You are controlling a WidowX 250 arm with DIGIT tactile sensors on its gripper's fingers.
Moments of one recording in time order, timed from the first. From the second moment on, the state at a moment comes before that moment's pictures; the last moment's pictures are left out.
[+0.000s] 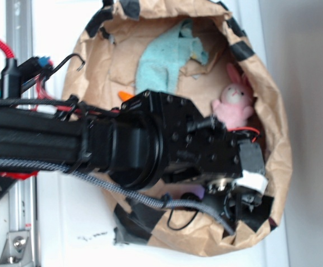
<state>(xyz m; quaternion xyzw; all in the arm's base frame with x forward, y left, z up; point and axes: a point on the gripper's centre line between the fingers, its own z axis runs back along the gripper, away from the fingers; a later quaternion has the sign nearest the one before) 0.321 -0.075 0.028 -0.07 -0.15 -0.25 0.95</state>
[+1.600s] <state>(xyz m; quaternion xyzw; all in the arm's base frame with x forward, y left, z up) 0.253 -0.019 0.173 -0.11 -0.12 -0.10 0.98</state>
